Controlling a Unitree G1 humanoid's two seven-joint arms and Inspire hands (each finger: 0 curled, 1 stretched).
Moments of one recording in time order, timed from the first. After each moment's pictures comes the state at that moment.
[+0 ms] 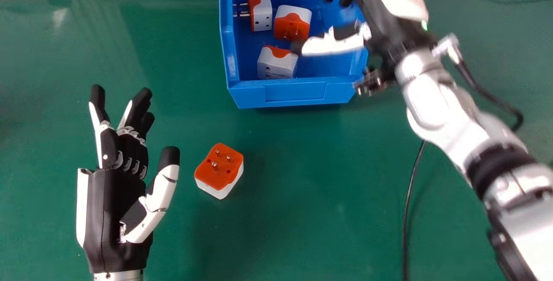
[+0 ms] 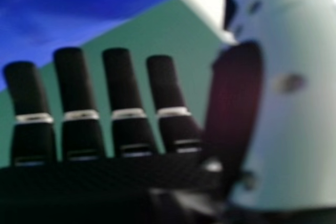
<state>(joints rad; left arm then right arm) 0.07 -0.01 0.22 0.64 -0.41 -1.11 -0.52 -0.81 -0.30 0.30 1.08 -0.50 -0.80 -0.38</state>
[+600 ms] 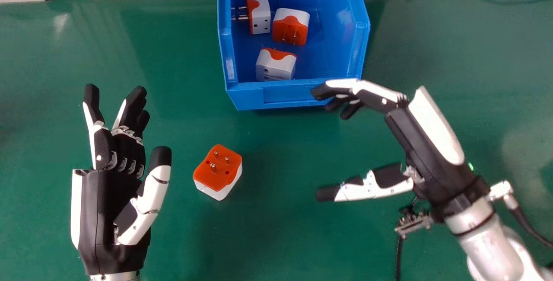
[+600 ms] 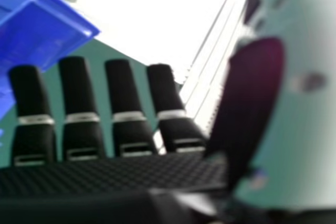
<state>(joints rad) 0.07 -0.01 0.22 0.63 -0.48 -1.10 -0.58 -0.16 -0.39 0.19 0.54 -0.40 -1.01 -0.19</state>
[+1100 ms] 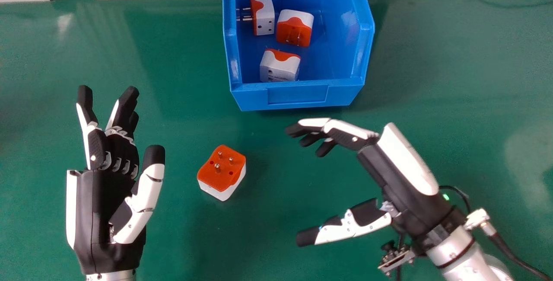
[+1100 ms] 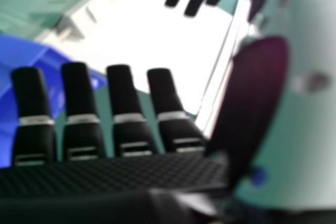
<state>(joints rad) 0.04 -0.01 0.24 0.65 -0.47 -1.10 -0.57 -0.08 -0.34 0.25 0.47 -0.40 -0.95 -0.05</state>
